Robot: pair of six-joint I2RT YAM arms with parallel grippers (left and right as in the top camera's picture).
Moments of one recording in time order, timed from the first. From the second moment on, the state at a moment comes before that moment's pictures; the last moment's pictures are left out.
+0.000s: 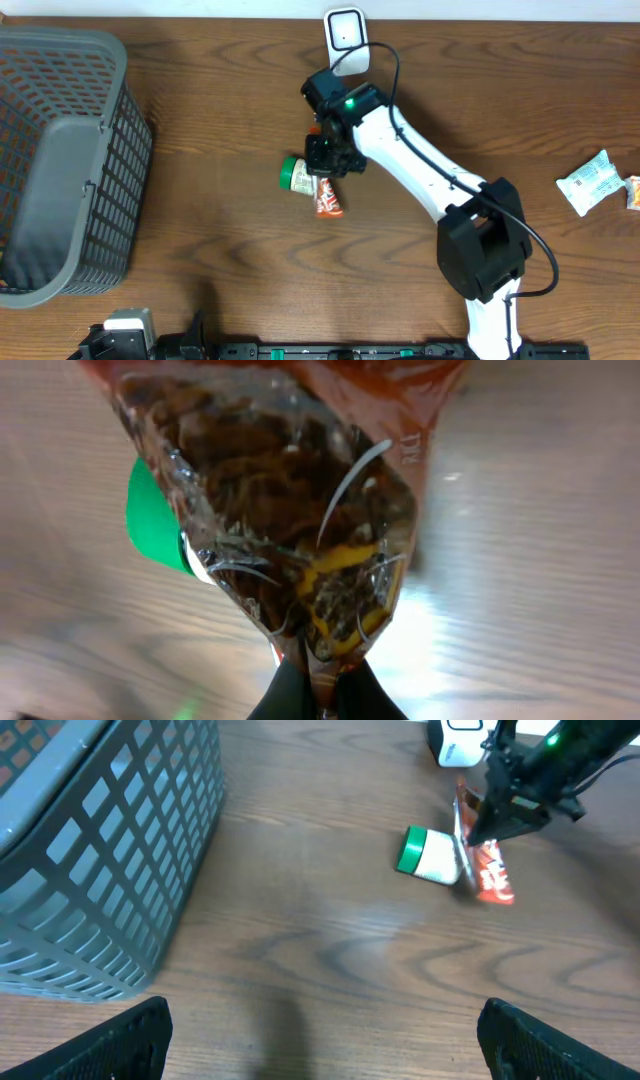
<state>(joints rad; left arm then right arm) 0.10 0.22 1.17 -1.52 0.13 -0.03 0.63 2.10 1.78 -1.09 -0.23 0.66</state>
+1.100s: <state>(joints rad) 0.10 0.22 1.17 -1.52 0.13 -0.03 0.70 2.06 1.52 -0.78 -0.14 0.99</state>
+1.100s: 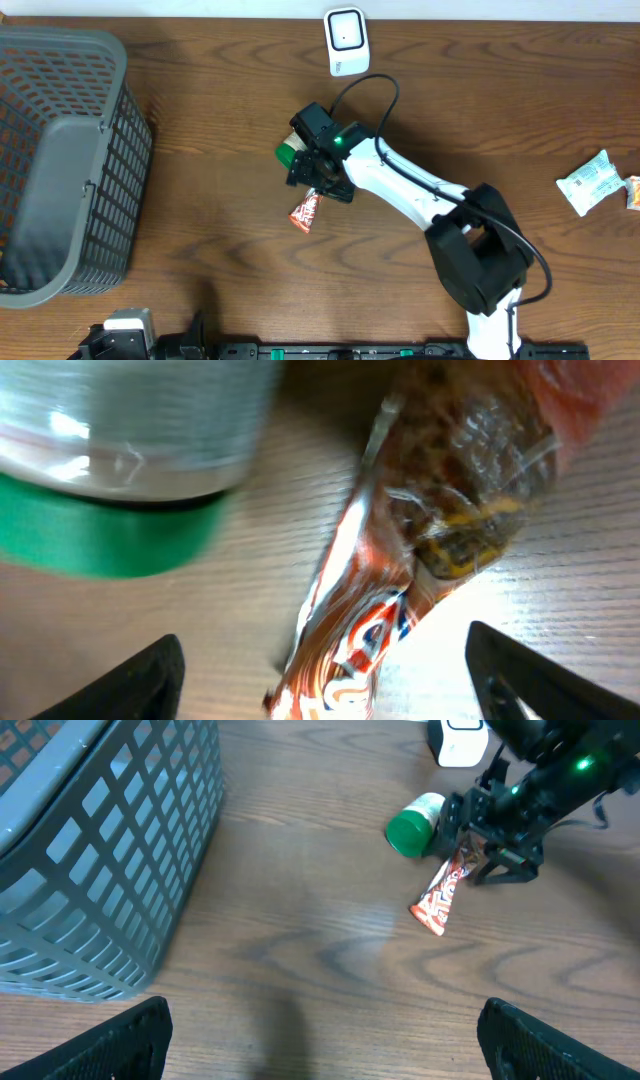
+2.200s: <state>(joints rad) 0.10 0.22 1.17 -1.52 0.13 -0.03 0.34 1.84 1.42 -0.75 -0.54 -0.21</state>
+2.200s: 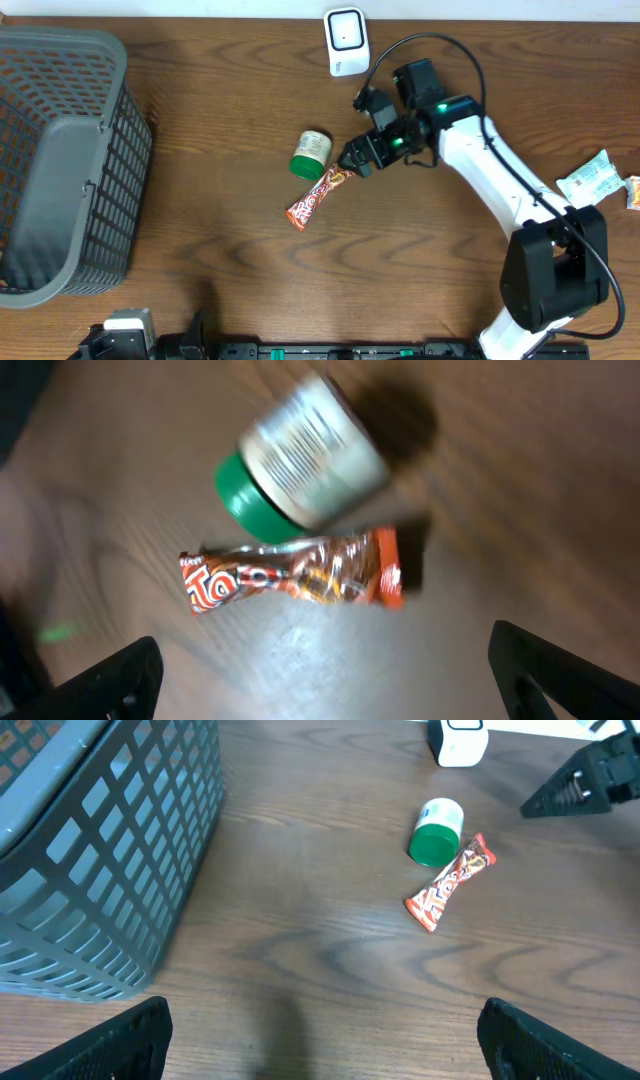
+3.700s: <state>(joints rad) 0.10 0.22 1.17 -1.52 0.13 -0.03 0.28 2.27 1.43 -0.66 -1.05 -0.53</state>
